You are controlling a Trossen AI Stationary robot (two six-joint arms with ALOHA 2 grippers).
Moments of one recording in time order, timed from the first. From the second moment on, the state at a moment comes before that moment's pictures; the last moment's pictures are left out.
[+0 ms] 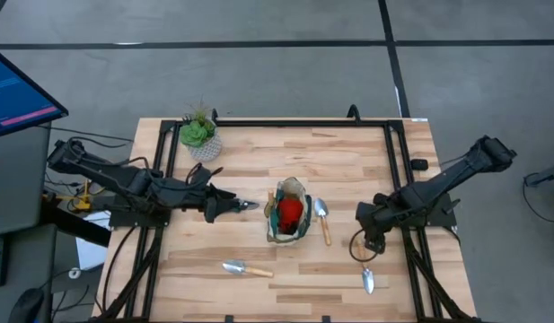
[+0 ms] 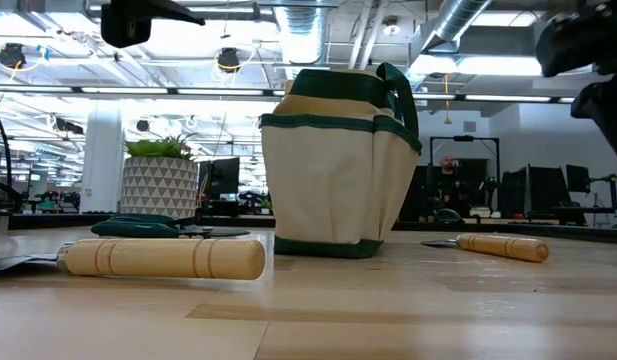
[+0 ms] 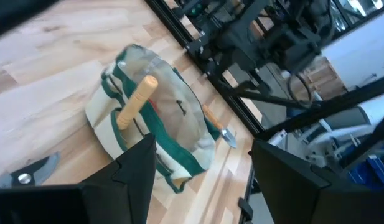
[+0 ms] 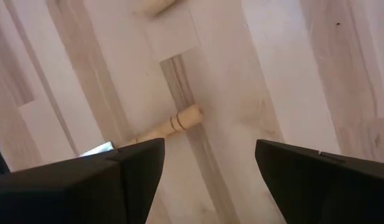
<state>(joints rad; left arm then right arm) -0.36 0.93 0.81 -0.29 -0.46 -1.03 0.50 1.10 0.76 -0.99 0.02 0.85</state>
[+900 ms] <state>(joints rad) -0.41 1.32 0.80 -0.29 0.24 -0.66 0.51 1.10 0.76 -0.84 -0.05 1.06</state>
